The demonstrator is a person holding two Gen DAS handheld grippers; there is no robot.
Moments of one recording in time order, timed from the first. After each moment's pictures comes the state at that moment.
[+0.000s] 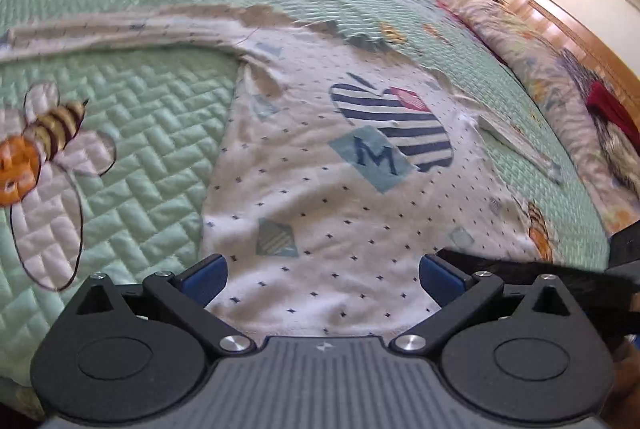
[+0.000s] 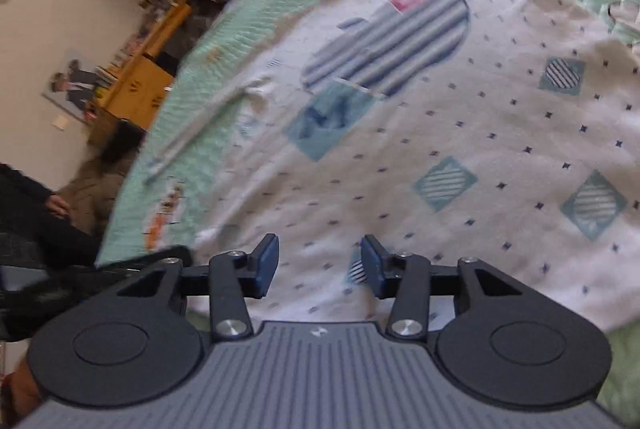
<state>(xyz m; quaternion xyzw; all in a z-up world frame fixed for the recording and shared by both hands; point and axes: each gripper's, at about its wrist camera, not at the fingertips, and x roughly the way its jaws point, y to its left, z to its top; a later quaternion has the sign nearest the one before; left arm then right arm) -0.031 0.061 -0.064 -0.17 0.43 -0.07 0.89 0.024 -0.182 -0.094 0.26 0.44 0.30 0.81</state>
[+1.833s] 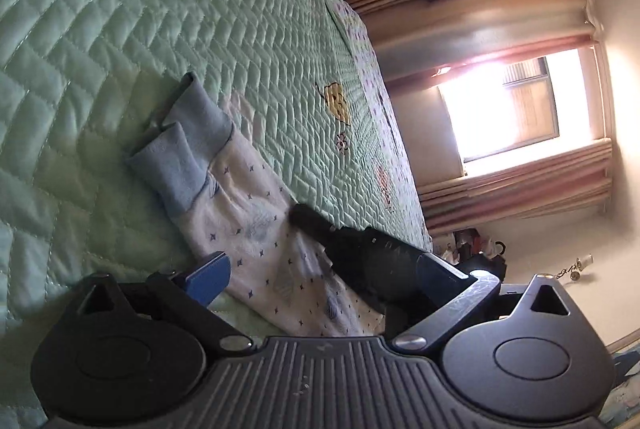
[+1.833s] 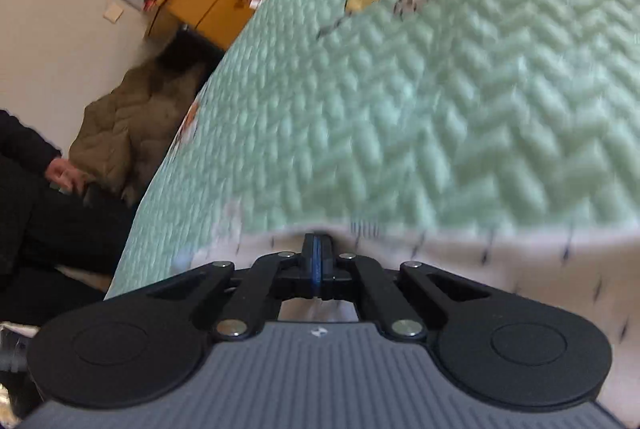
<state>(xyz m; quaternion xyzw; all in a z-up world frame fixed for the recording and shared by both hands) 0.036 0.395 -0.140 -0.59 0.18 0.06 0.79 0.314 0.235 -0.113 0.12 0.50 0.47 0.71</state>
